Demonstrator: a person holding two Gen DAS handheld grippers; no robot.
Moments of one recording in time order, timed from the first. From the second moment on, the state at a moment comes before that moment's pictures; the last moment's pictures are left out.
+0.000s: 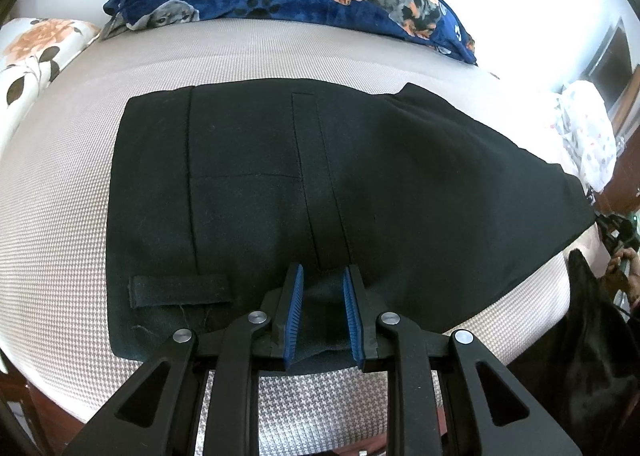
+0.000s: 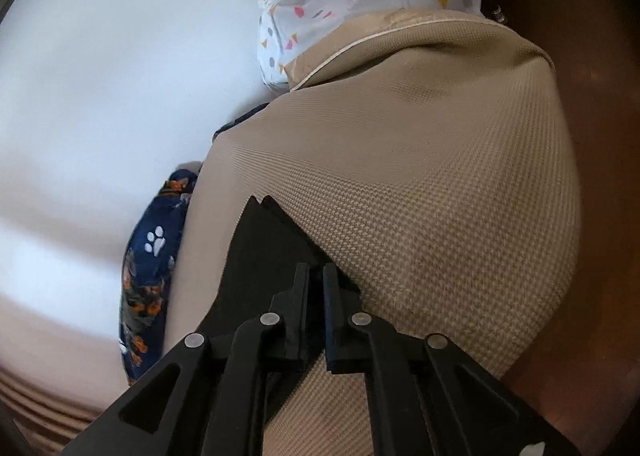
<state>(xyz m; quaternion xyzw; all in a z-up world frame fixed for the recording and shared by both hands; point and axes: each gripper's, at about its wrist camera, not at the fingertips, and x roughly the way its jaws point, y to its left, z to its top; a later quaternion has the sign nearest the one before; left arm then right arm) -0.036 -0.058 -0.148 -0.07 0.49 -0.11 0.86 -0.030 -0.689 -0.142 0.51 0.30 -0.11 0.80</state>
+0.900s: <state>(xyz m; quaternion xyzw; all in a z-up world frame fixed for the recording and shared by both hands) -0.041 -0.053 -0.147 -0.07 0.49 -0.12 0.86 -0.006 -0.654 -0.152 0.55 0.27 -0.06 0.78</state>
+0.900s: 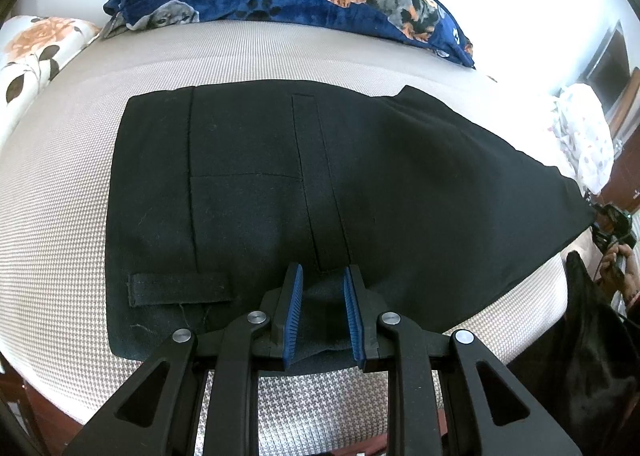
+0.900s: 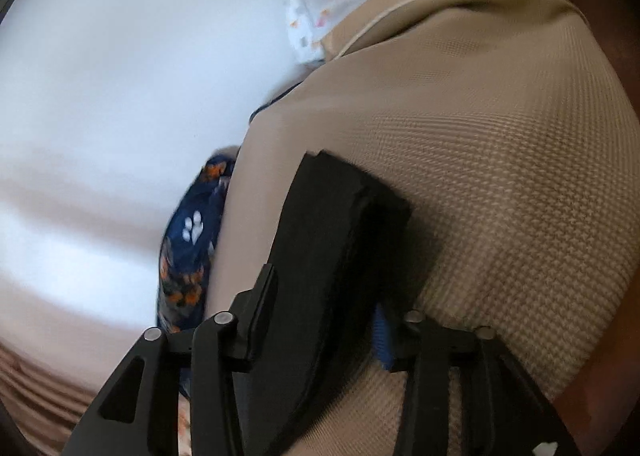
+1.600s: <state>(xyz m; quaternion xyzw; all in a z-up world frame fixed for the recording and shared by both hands) -0.045 -0.063 -0.144 -0.04 0.48 -0.11 0.87 0.016 -0.651 -0.150 0.54 0.31 -0.10 0.78</state>
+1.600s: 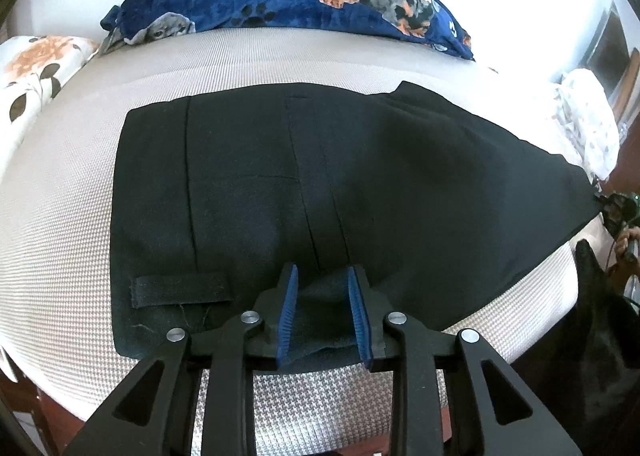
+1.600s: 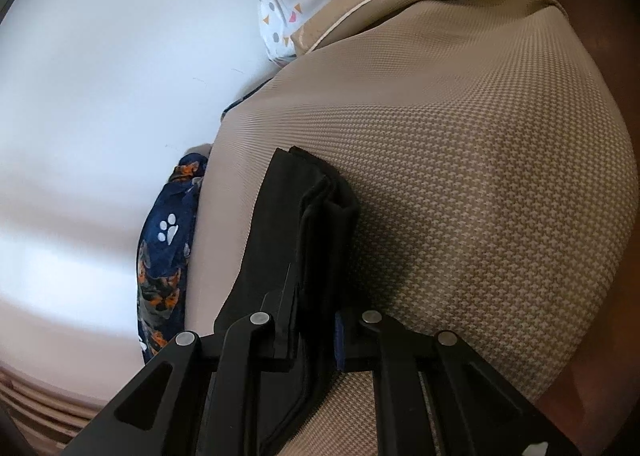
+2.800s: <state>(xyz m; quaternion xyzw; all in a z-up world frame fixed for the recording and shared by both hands) -0.046 -0.074 -0.143 0.01 0.48 -0.09 0.87 0.031 -0.626 -0.129 0.50 0.33 -0.11 0.79</state>
